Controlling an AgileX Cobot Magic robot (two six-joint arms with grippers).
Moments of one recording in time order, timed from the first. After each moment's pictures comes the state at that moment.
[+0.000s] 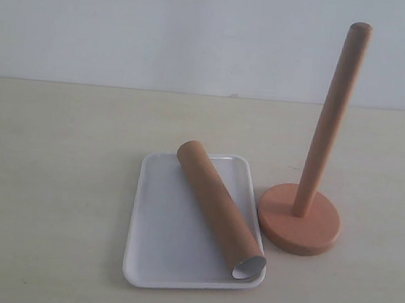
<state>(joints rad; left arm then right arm) -0.78 1.69 -1.87 1.35 -0.21 -1.46 0.00 0.00 0.00 0.05 0.33 -0.07</state>
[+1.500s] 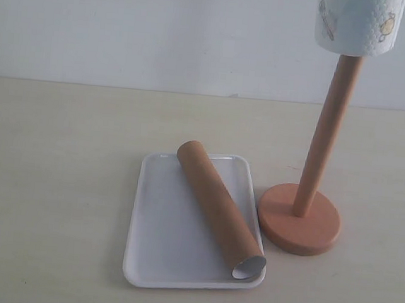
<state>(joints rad) -0.78 1.93 -2.02 1.75 -0.27 -1.93 0.00 0.00 0.00 0.05 0.33 -0.07</state>
